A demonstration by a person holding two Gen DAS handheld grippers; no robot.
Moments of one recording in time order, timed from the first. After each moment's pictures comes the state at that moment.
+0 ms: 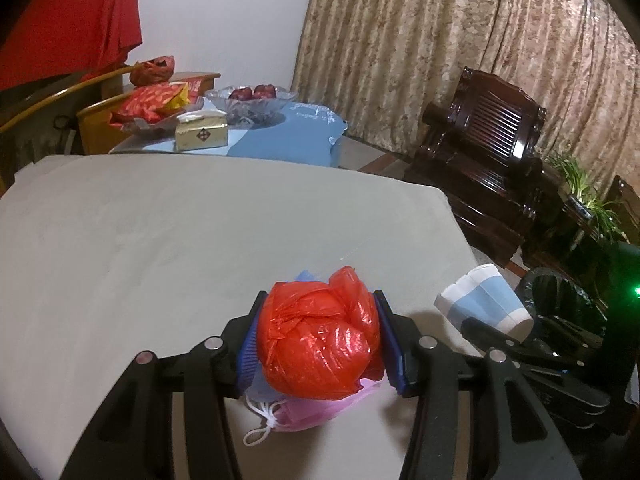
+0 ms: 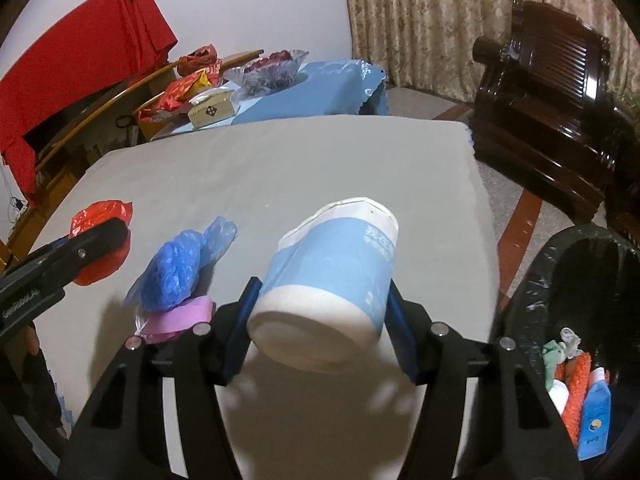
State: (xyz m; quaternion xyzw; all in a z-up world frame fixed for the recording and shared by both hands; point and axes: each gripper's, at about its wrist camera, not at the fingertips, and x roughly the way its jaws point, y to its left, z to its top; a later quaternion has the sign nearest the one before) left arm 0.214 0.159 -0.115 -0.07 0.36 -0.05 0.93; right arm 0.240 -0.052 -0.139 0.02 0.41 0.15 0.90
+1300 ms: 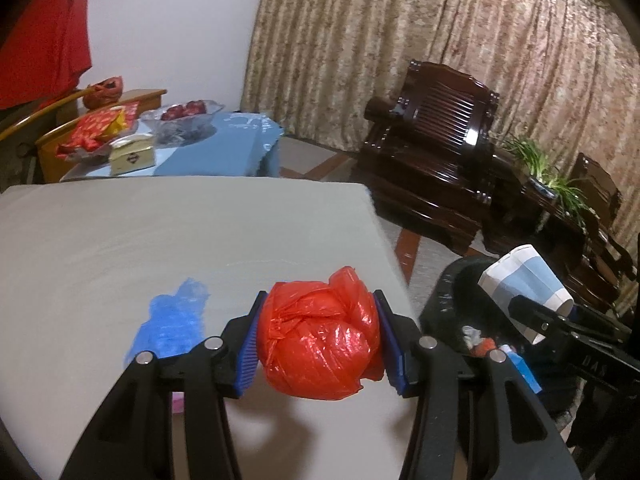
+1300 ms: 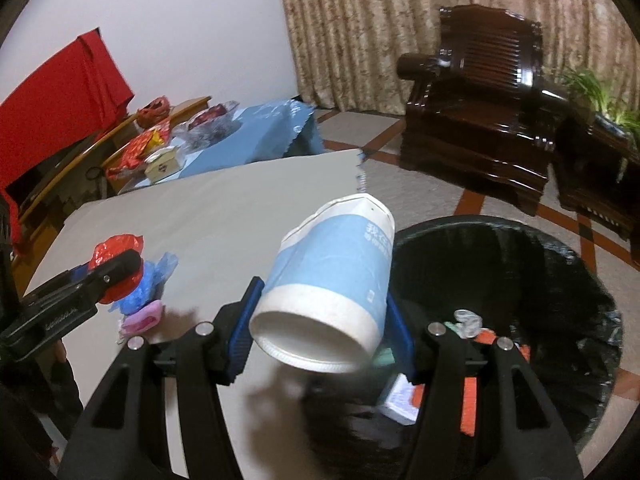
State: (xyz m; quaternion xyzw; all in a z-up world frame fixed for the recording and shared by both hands) left arm 0.203 0.054 -0.093 -0.05 0.35 -0.12 0.93; right arm 0.182 -0.191 -0.084 0.07 0.37 0.06 0.92
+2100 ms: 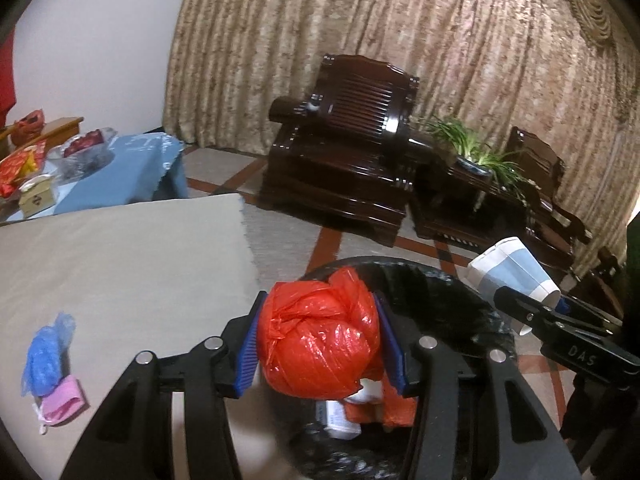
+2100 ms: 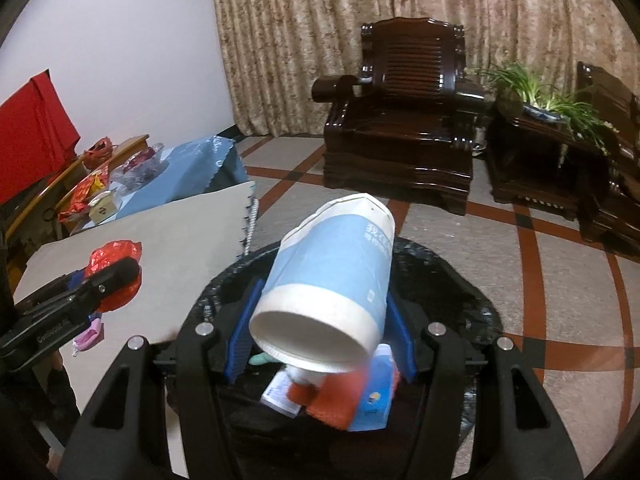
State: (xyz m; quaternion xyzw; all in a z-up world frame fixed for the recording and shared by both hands) left arm 0.196 -0.094 -0.075 -0.02 0.33 -0.24 0.91; right arm 0.129 -0.325 -0.064 0.08 0.34 -0.04 0.94
